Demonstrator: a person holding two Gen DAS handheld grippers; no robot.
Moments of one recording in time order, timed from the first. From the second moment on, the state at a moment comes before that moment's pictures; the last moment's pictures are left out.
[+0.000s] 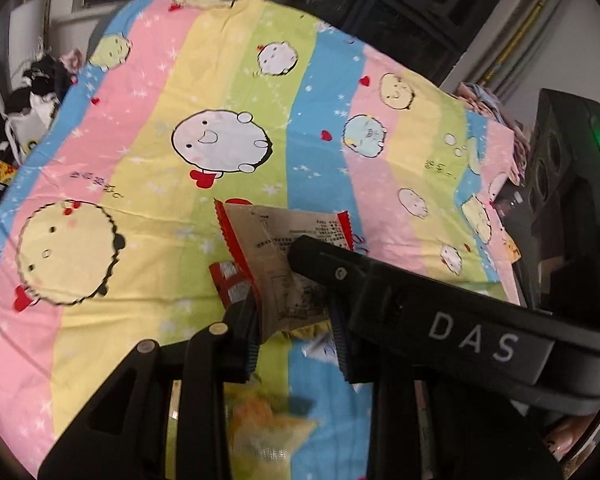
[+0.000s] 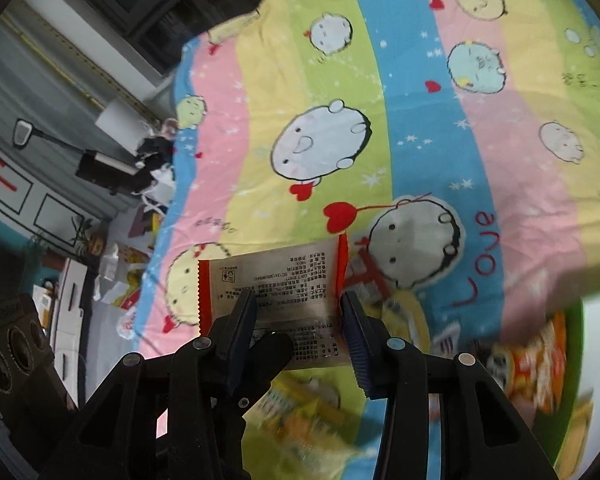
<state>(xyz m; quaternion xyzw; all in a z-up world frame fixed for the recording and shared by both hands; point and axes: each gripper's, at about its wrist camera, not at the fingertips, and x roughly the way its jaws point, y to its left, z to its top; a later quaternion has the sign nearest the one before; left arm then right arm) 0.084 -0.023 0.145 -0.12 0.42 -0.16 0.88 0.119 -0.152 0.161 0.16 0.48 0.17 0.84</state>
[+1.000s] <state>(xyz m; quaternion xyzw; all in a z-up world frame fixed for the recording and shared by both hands) -0.074 -0.078 0.155 -0.04 0.37 -0.21 0.90 -0.068 -0.202 0.170 0.20 0.40 0.11 0.89</state>
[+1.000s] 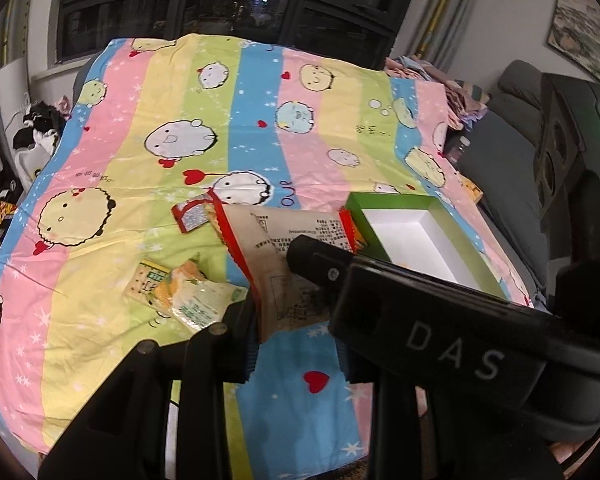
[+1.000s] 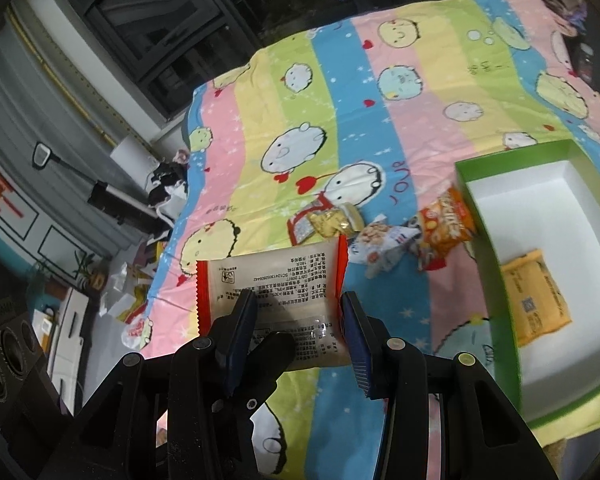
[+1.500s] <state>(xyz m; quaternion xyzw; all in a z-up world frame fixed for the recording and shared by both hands) -0.090 -0.134 0.158 -0.01 0.36 -0.26 0.90 -0.097 -0.258 0.170 0.24 0.37 0.07 0.90</state>
